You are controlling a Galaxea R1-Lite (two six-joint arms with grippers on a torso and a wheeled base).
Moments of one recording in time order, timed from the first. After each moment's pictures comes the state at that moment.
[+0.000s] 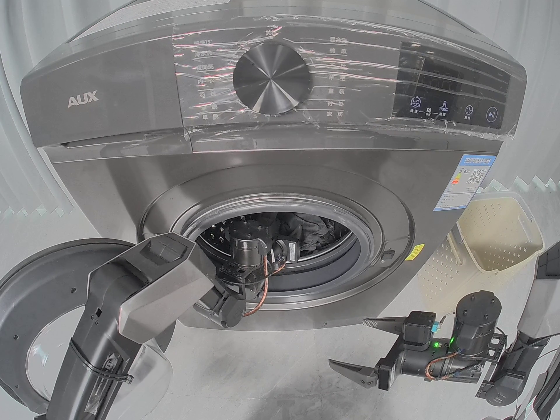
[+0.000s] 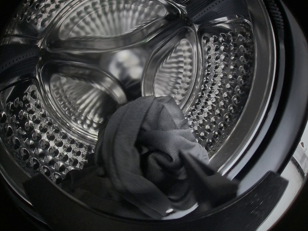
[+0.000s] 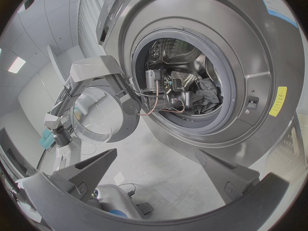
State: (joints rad) left arm -0.56 2.61 -1.44 -1.14 0.15 -0.08; right arm 0.71 1.97 -0.10 -1.54 0.18 0.06
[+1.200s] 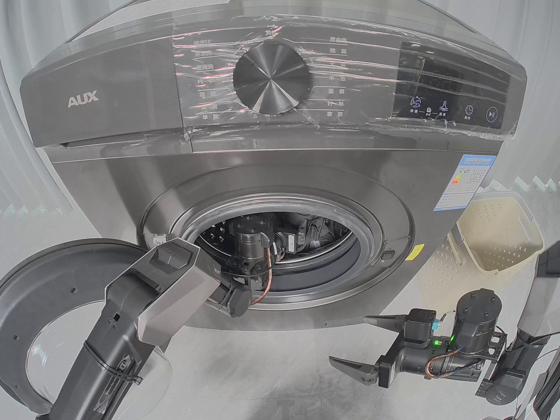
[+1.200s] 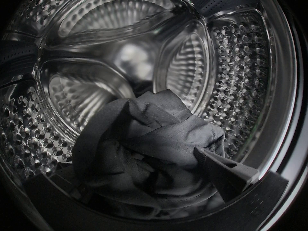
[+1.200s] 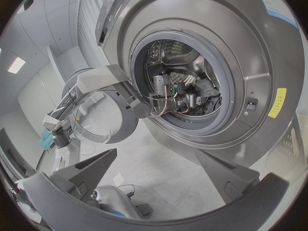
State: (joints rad) left arm -0.53 2.74 -1.70 -1.06 0.19 -0.03; right arm 0.71 1.97 -0.11 -1.54 0.18 0.06
